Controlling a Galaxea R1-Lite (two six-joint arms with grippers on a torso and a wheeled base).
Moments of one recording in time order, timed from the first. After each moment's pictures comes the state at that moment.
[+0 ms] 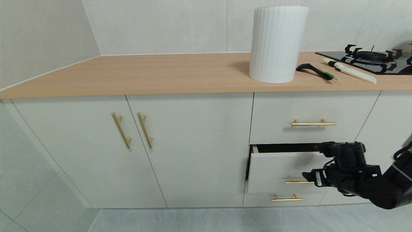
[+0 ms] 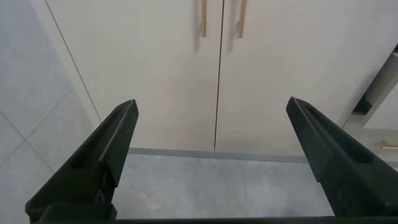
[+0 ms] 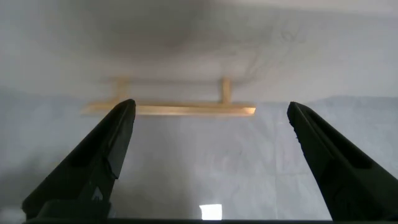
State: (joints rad) left arm 0.00 0.00 0.00 0.00 0.06 -0.01; right arm 0.15 2.02 -0.59 -0.74 -0.18 0.01
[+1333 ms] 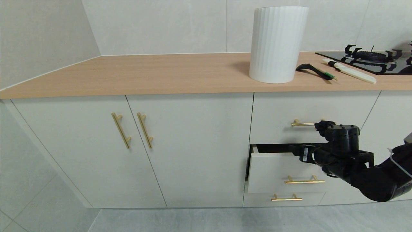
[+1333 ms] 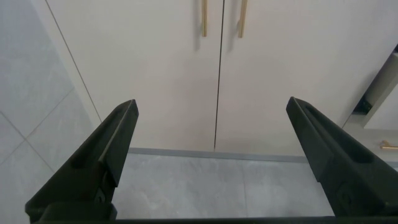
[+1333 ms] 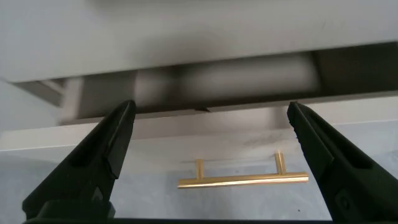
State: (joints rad) left arm 0.00 0.00 0.00 0.00 0.06 -0.01; right arm 0.25 2.00 -0.68 -0.90 -0.23 0.23
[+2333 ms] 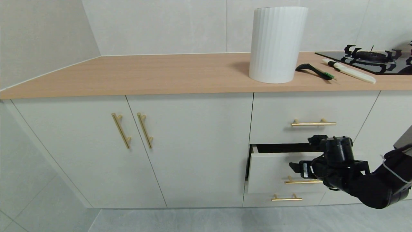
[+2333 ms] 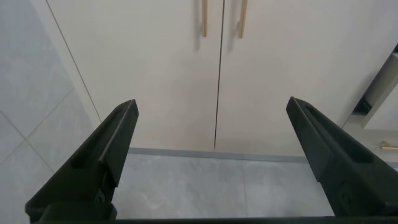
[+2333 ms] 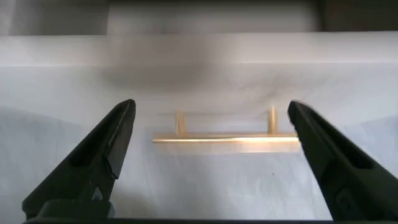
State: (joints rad) left arm 0.00 0.00 0.00 0.00 0.06 -0.01; right arm 0.24 2.03 -0.63 -0.82 -0.23 0.15
